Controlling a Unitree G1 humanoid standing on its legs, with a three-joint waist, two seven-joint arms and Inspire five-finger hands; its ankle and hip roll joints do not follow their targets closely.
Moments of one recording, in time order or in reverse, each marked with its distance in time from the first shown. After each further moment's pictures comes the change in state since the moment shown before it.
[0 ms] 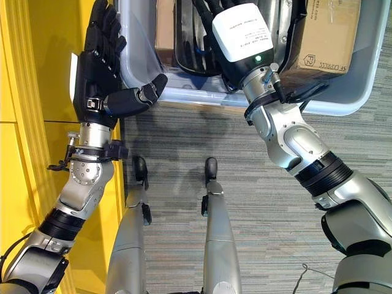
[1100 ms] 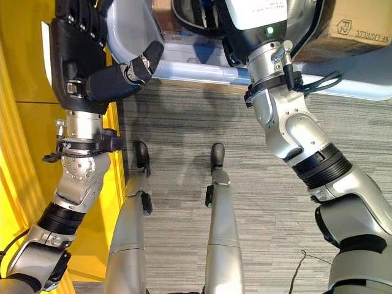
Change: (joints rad) left arm -0.059 -0.045 0.028 -0.050 0.004 -0.104 -0.018; right arm -0.046 0.068 -0.088 0.007 0.037 0.047 -0.103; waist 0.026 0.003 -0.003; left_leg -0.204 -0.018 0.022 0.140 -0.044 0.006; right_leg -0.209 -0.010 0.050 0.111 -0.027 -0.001
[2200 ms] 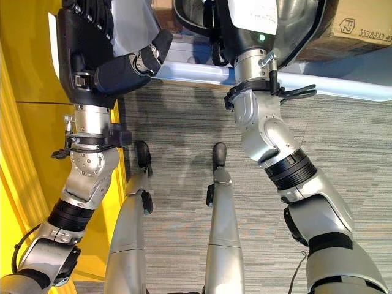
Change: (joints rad) left arm -0.040 -0.045 -0.005 -0.005 0.057 0.067 0.035; right arm 0.033 0.224 -0.097 0.025 -0.027 0.099 0.012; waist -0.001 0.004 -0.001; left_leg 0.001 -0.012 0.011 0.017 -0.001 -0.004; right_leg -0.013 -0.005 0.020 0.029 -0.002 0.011
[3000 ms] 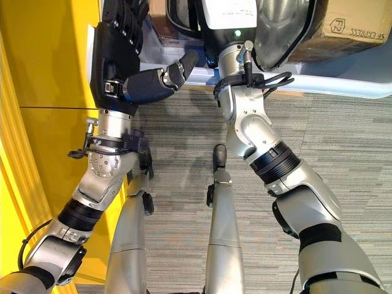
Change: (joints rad) left arm -0.024 -0.034 -0.084 0.055 -0.004 0.026 -0.014; right arm -0.104 0.085 0.099 0.138 -0.146 0.117 0.099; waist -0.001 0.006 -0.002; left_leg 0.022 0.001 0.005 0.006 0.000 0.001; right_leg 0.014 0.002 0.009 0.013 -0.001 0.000
